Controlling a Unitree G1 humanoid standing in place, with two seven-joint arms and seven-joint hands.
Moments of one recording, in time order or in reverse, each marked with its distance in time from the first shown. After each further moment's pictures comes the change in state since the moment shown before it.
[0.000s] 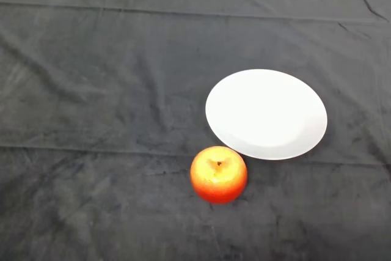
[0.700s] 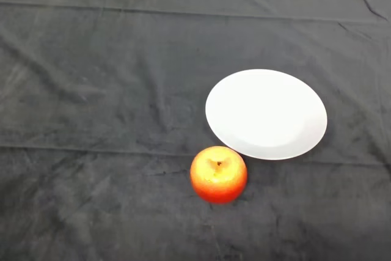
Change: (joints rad) left arm 0.001 0.000 -0.005 0.000 -0.011 0.008 0.001; right arm 0.000 0.000 0.000 0.000 0.000 0.000 0.000
